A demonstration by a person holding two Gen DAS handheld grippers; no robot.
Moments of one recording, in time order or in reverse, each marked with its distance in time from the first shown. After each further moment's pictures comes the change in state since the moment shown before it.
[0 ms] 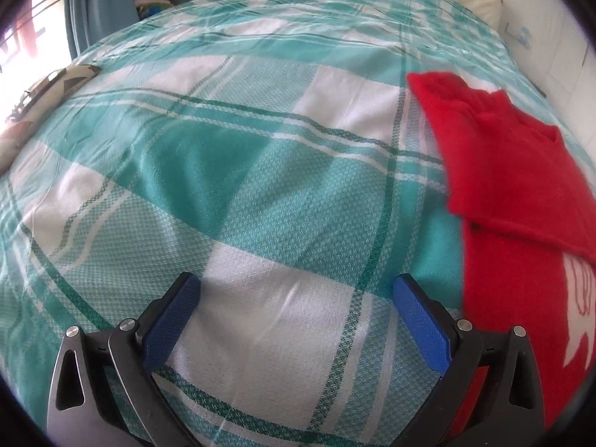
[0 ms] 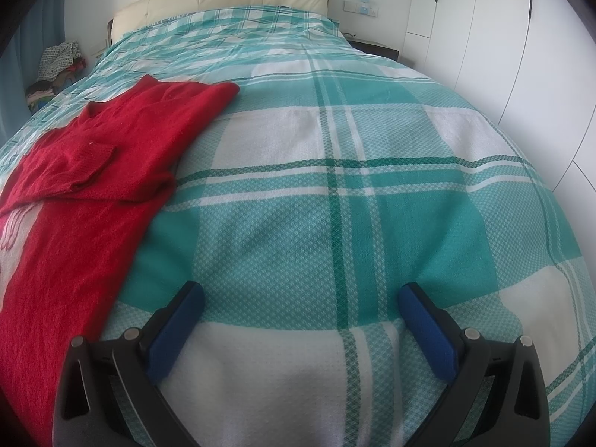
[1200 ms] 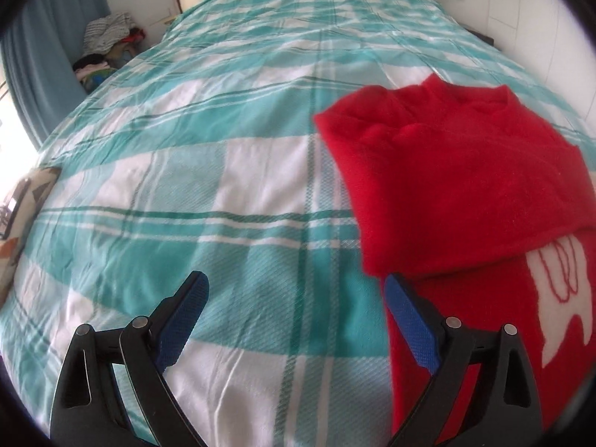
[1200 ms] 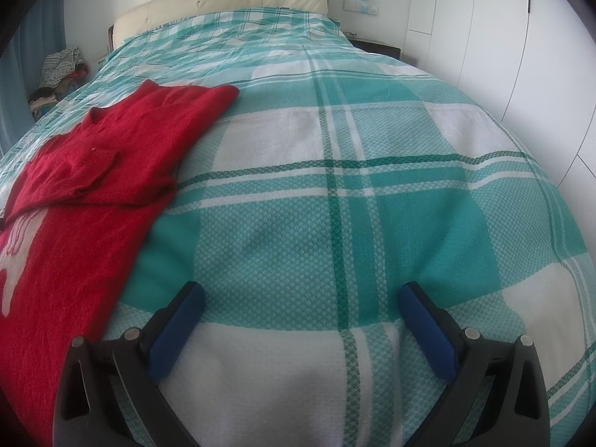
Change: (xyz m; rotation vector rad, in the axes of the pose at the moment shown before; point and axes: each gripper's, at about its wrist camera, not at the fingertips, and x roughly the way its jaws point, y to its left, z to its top) left arm -0.033 -0.047 0.034 0.279 -0.066 -0.031; right arm 0.000 -0.003 -0.001 0.017 -0.003 0.024
